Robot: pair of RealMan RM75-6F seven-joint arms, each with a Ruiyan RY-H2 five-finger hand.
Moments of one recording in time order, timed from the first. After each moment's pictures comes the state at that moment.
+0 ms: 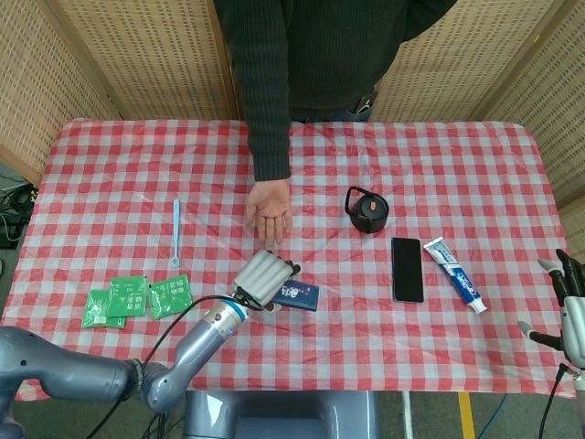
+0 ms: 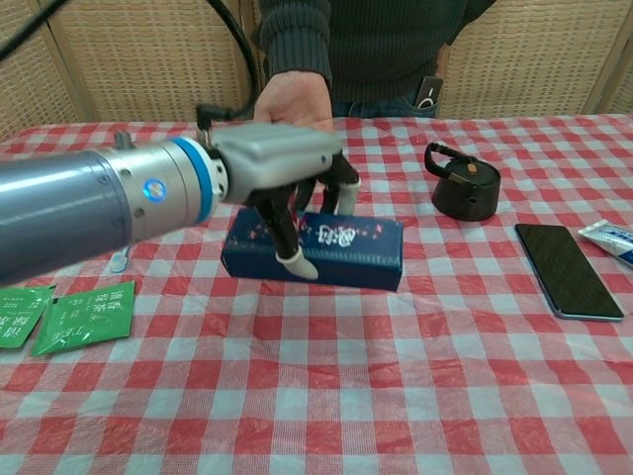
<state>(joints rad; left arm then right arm) -1.04 -1.60 -0.16 -1.77 0.84 1.05 0.75 0.05 -1.02 0.12 -1.67 -1.40 1.49 0.03</state>
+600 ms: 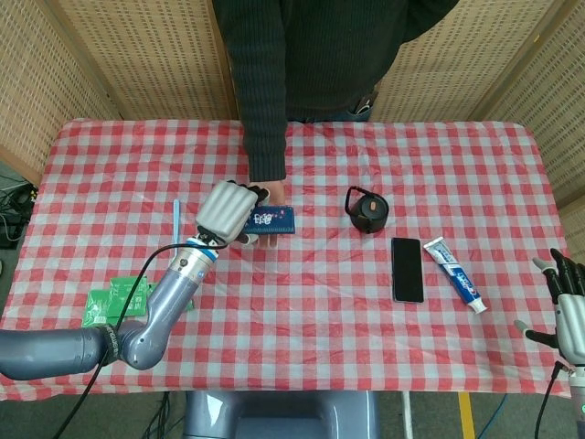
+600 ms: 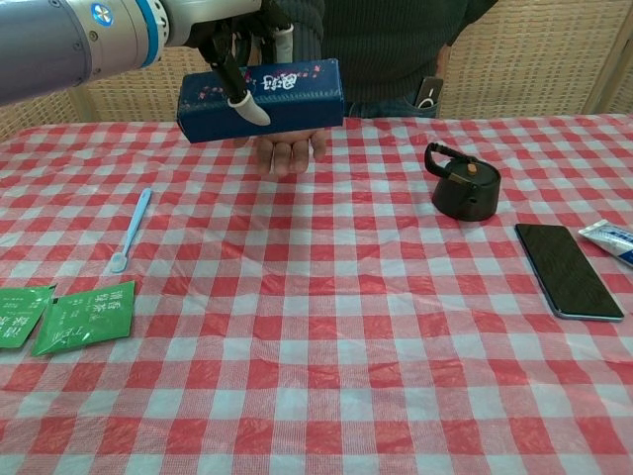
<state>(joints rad) -1.06 -1.44 -0.31 -1.68 0.77 1.05 0.67 0.06 -1.03 0.12 -1.67 -1.38 1.46 0.02</state>
